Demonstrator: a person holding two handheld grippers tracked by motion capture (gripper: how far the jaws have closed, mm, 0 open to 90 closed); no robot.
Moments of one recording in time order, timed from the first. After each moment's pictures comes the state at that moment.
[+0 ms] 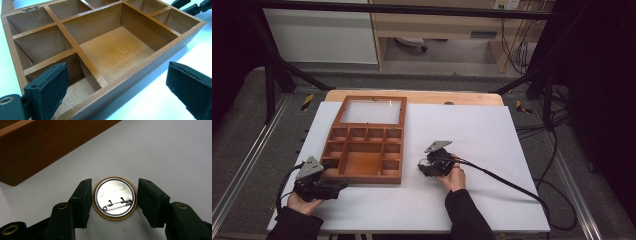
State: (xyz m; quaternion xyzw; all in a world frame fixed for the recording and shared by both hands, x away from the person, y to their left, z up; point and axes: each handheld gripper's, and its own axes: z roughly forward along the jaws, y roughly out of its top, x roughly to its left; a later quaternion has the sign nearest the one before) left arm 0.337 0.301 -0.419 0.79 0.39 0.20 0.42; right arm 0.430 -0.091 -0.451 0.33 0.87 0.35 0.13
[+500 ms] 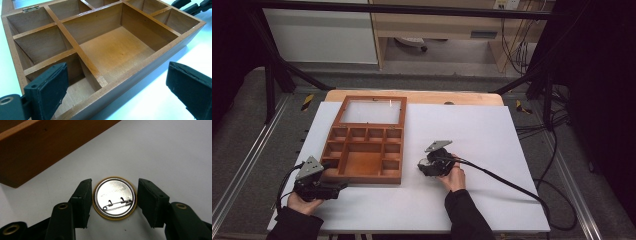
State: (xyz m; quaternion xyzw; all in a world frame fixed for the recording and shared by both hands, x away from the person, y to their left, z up) left arm 0.337 0.301 -0.419 0.79 0.39 0.20 0.42; right arm 0.430 -0.091 -0.450 0.34 0.86 0.35 0.13
